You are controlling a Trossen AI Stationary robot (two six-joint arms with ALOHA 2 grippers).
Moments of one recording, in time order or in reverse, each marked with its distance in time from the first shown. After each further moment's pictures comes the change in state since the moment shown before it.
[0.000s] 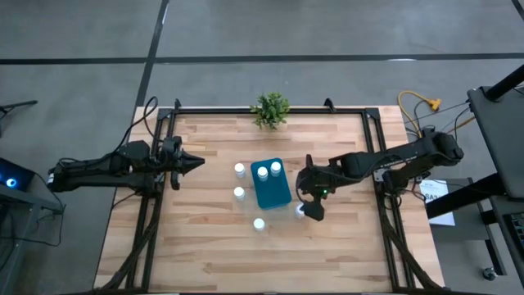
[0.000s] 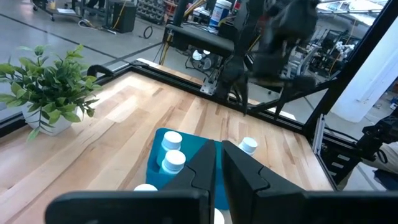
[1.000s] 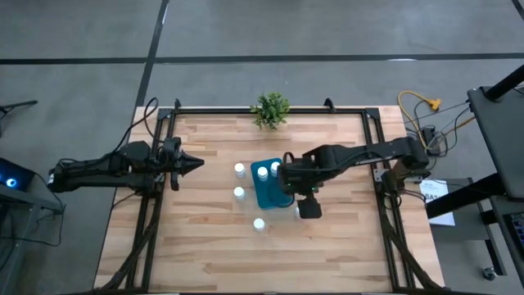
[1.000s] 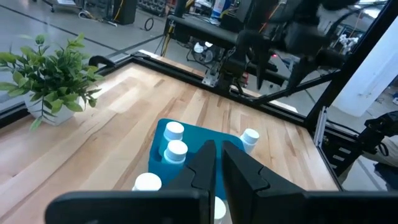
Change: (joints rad) left arm 0.000 -0.017 0.000 -0.049 0.004 -0.005; right arm -0.002 0.346 0.642 -0.620 0.006 -0.357
